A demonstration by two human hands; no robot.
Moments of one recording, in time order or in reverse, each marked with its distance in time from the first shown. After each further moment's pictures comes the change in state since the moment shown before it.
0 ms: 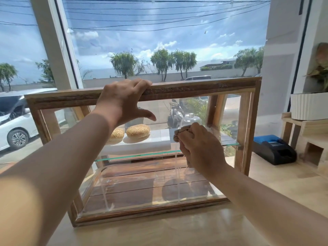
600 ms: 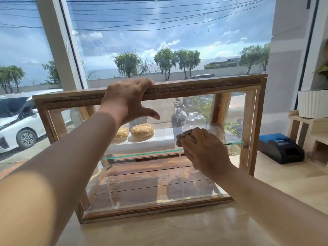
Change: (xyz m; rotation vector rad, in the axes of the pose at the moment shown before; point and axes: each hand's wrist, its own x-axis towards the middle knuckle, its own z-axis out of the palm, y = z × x) left_hand 0.001 0.003 -0.004 -0.014 -0.072 -0.055; right_hand -0.012 0.004 0.007 -0.024 -0.072 -0.085
